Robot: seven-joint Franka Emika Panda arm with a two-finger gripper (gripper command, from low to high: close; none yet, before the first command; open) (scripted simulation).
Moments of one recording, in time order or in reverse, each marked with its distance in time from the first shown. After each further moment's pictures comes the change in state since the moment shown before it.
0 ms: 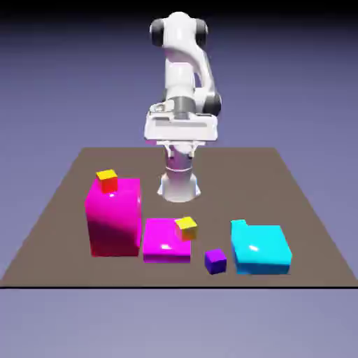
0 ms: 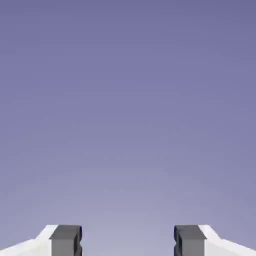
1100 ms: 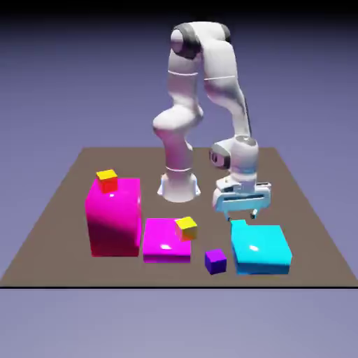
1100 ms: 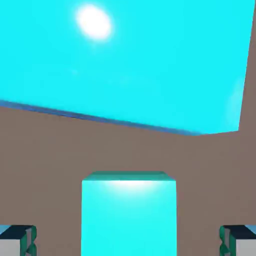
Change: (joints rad) arm 0.821 0.744 -0.184 -0.016 0.091 0.047 0.453
